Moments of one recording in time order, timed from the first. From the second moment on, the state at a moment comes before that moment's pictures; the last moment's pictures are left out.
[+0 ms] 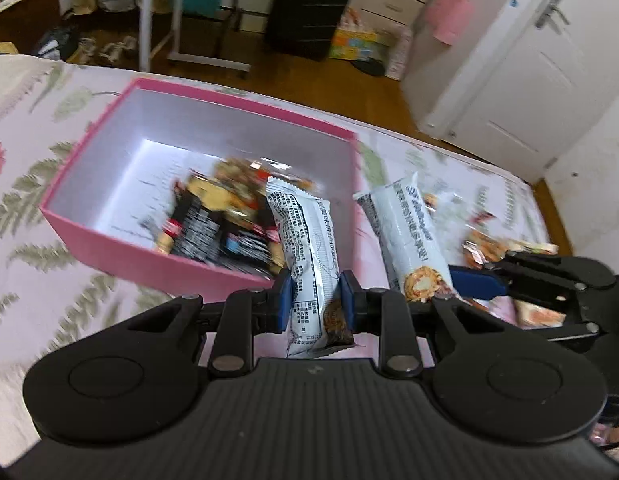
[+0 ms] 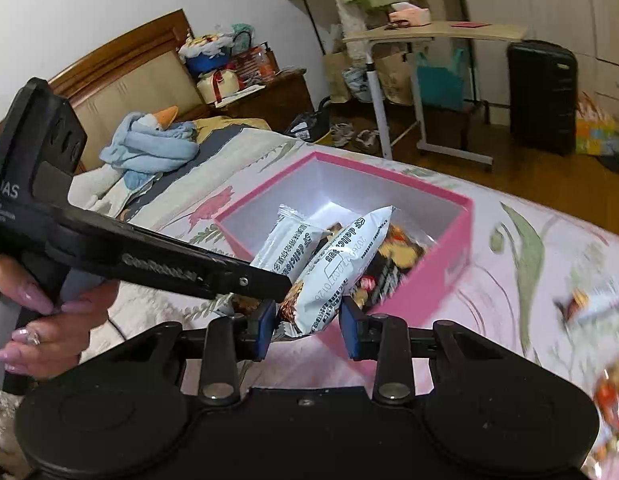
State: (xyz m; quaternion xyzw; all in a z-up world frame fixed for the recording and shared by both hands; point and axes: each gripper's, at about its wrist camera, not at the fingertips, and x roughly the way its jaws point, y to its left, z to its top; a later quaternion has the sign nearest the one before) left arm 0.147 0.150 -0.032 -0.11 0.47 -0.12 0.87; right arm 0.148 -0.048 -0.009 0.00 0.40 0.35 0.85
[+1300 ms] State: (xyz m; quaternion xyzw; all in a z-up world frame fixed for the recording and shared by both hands) left arm 0.143 0.100 -0.011 -0.07 0.42 -0.20 0.88; right arm 0.100 -0.163 -0.002 -0.01 0.37 0.17 0.91
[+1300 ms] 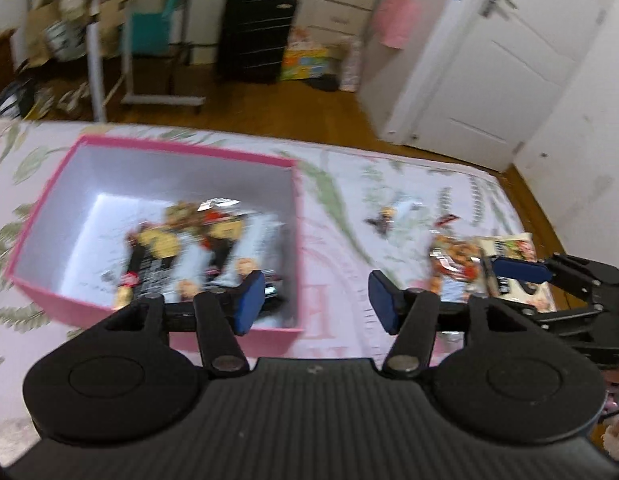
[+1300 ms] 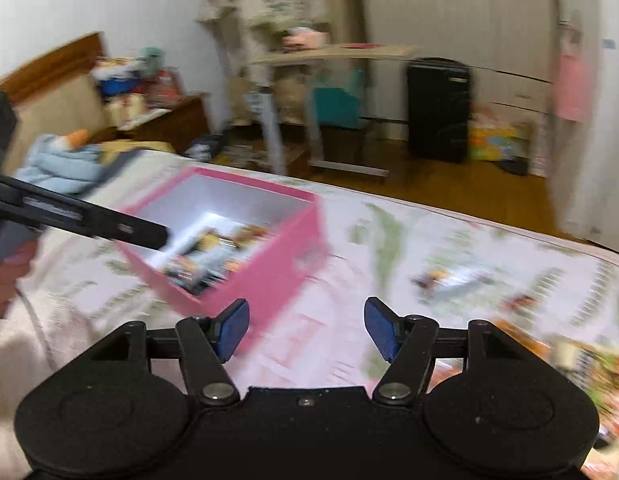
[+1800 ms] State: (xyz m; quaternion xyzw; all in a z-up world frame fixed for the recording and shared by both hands) left arm 0.188 -0.056 -0.110 -0.05 0.45 -0.30 0.84; right arm 0.108 -0.275 -0.104 0.12 0.42 0.02 0.90
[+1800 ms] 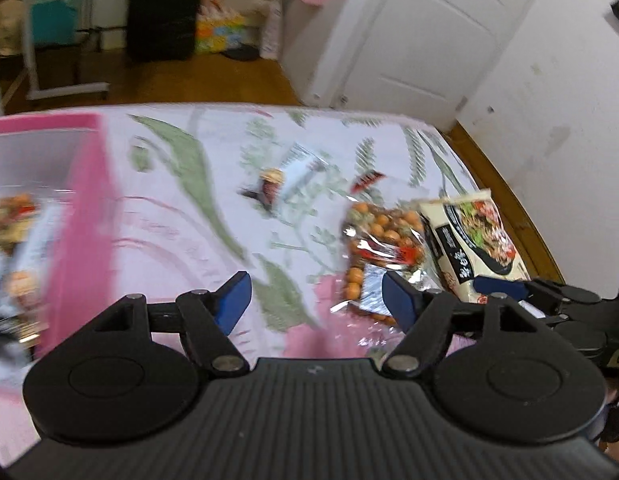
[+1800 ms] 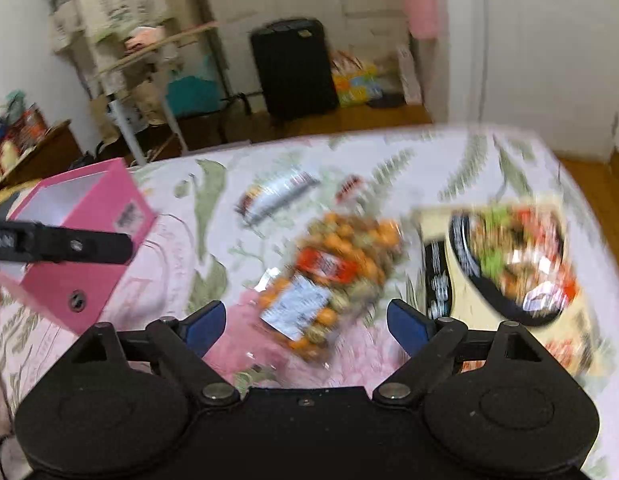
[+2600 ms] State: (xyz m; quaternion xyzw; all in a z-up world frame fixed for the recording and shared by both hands) left arm 0.212 -0.142 -0.177 -0.03 0.54 -0.38 0.75; right arm 0.142 -0.250 -0.153 0.08 0.44 0.05 0.89
